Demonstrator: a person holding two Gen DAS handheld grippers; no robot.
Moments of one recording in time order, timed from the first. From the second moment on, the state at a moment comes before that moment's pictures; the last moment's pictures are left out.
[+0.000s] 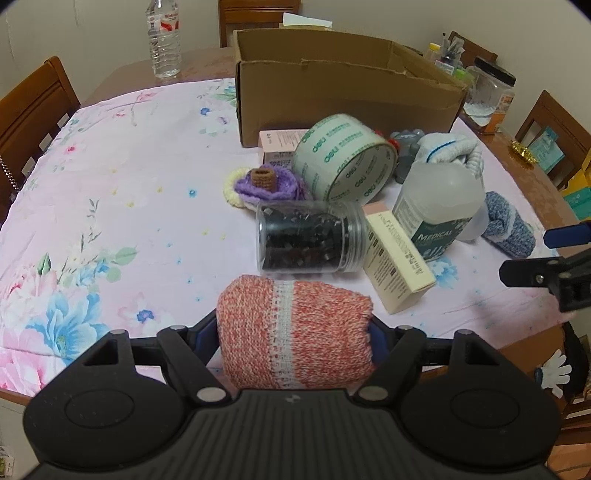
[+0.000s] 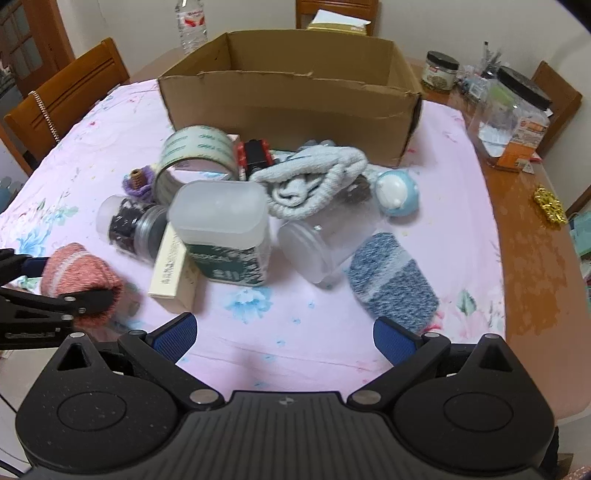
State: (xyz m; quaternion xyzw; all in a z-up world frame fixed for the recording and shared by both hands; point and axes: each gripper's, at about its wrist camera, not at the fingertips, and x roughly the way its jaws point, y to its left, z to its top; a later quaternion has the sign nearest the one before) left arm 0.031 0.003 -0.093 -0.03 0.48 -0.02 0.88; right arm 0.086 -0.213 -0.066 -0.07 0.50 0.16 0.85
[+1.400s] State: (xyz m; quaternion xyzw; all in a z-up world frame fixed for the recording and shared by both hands) left arm 0.087 -0.025 -0.023 -0.01 0.45 -0.07 0.89; right arm 0.147 -0.271 -0.083 -0.19 0.47 0.25 0.82
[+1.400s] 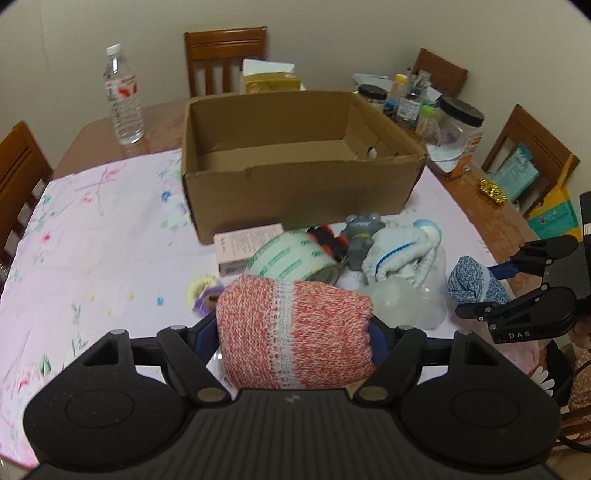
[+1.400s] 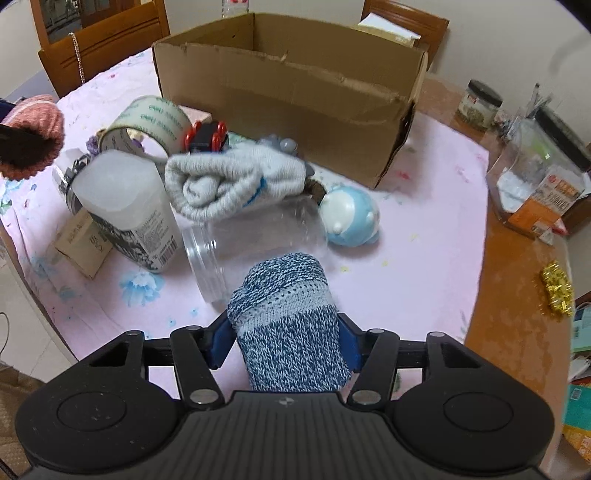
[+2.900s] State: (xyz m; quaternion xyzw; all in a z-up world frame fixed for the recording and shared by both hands) left arm 0.270 -0.002 0.024 0.03 0.39 -0.08 0.92; right arm 0.316 -0.193 0.027 -0.20 0.39 0.27 0.85
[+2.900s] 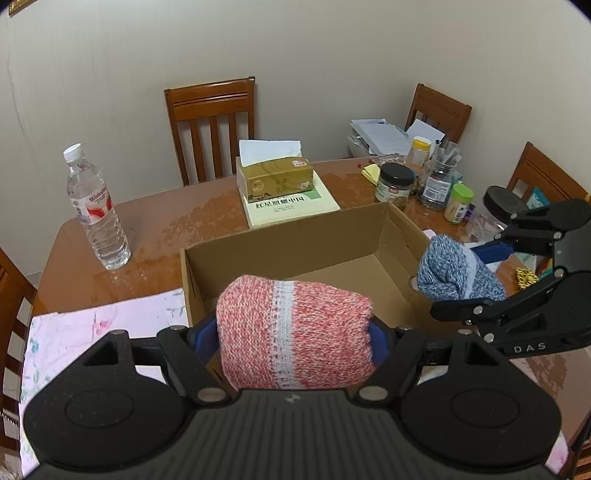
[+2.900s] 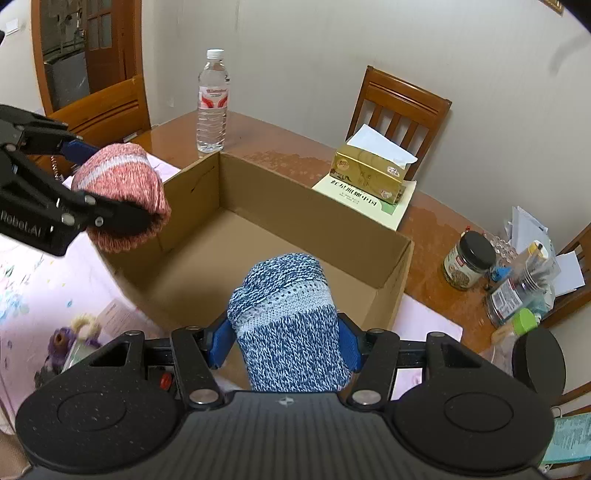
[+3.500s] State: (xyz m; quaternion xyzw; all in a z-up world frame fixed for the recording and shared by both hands) left arm 0.302 0.005 0.014 0.01 0.41 -0.09 0.91; right arm 0.341 -0.183 0.027 -0.21 0.39 0.26 0.86
